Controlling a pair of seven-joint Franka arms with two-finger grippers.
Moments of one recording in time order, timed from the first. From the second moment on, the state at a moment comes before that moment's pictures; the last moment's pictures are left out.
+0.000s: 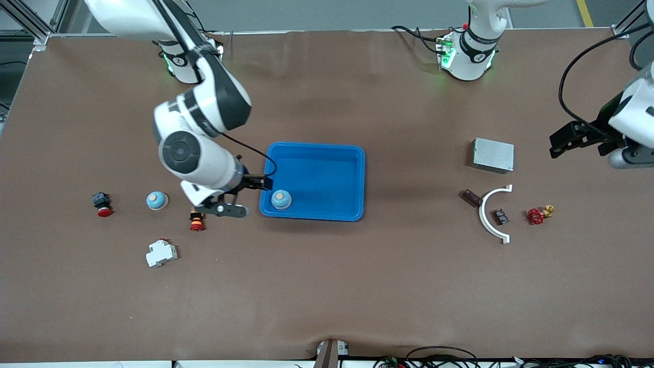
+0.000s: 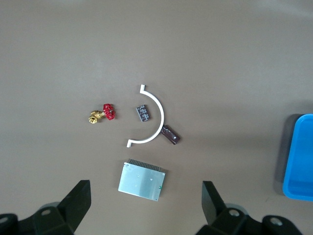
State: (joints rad) left arm -0.01 0.11 -0.08 -1.47 0.05 1.59 -0.10; right arm 0.40 0.48 0.09 -1.56 0.12 1.95 0.58
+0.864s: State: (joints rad) left arm 0.00 0.00 -0.10 -1.42 0.05 1.44 -0.08; right arm 0.48 0.65 0.08 -1.57 -0.01 2.18 0.58
